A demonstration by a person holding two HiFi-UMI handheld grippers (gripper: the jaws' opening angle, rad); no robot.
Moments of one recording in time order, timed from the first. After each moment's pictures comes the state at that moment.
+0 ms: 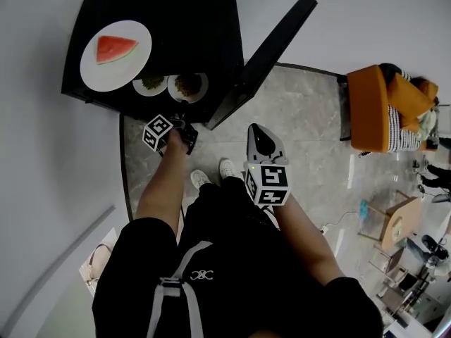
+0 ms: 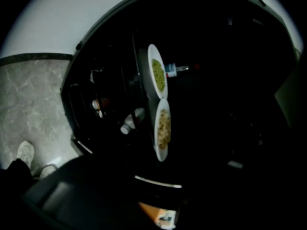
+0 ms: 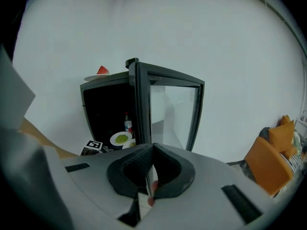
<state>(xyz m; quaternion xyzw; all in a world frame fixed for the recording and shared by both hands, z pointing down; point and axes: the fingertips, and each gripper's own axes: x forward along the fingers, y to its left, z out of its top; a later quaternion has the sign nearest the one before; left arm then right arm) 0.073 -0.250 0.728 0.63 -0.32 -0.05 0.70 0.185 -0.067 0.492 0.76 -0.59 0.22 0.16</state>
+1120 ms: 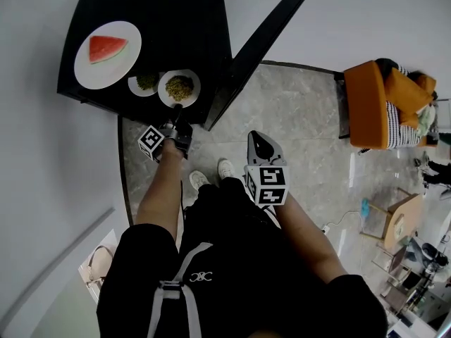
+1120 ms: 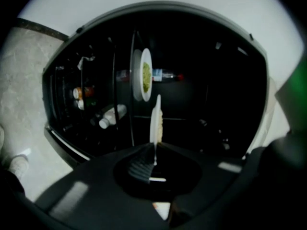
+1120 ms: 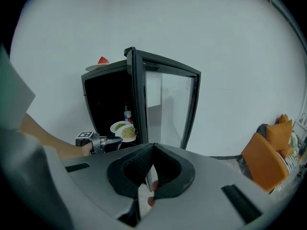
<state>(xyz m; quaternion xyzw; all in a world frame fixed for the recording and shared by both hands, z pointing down) 0.070 -0.236 0.688 0.64 -0.23 -0.18 0.71 0.192 -0.027 0.522 0.75 -0.58 0.25 0.19</state>
